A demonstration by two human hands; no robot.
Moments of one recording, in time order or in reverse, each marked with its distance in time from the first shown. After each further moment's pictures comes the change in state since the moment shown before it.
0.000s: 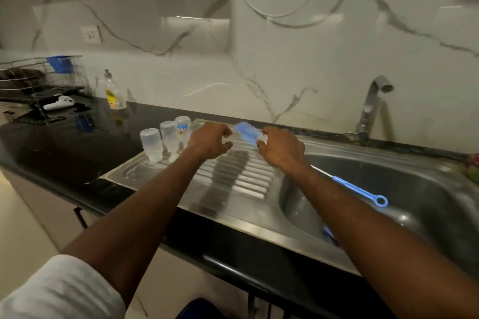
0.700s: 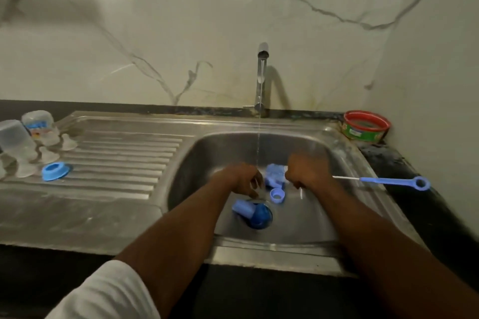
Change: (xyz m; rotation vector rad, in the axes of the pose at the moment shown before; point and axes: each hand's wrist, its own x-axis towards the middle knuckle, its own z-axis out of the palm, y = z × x) left_hand 0.012 0.281 0.216 0.045 -0.731 0.546; right_hand -0.089 0.270 -0.058 -0.469 -0.421 0.419
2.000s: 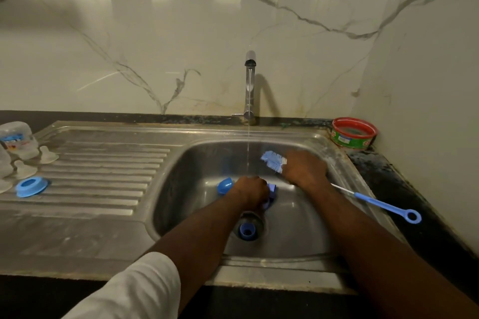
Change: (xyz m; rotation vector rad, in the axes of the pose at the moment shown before) left_hand 0.034 0.048 0.018 0.276 0.149 0.021; right_hand 0.023 0.019 0.003 0.158 0.248 0.131
